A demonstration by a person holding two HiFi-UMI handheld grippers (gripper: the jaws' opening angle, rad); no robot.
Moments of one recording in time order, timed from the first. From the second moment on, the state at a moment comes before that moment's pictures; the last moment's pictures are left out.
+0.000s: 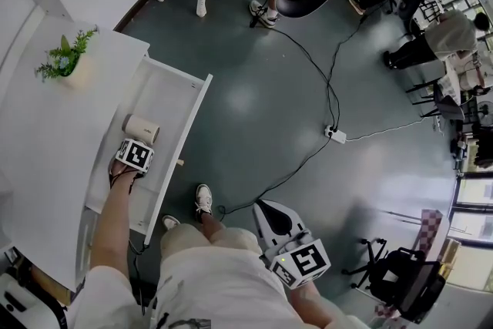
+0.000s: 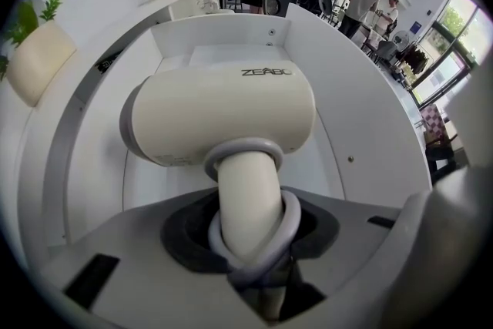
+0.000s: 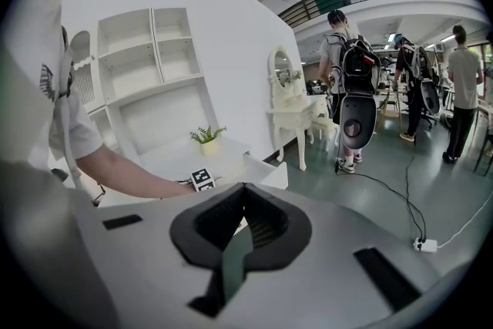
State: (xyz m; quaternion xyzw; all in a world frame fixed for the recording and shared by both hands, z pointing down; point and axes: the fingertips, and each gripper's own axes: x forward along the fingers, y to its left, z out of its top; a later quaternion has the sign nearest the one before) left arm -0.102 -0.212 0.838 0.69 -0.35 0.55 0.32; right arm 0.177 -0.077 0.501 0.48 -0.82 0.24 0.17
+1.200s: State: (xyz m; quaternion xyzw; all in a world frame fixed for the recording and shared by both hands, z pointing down) left arm -0.099 -0.209 0.838 0.70 -0.33 0.55 0.31; right arm 0.171 -0.085 0.499 0.48 -0.83 0.24 0.17
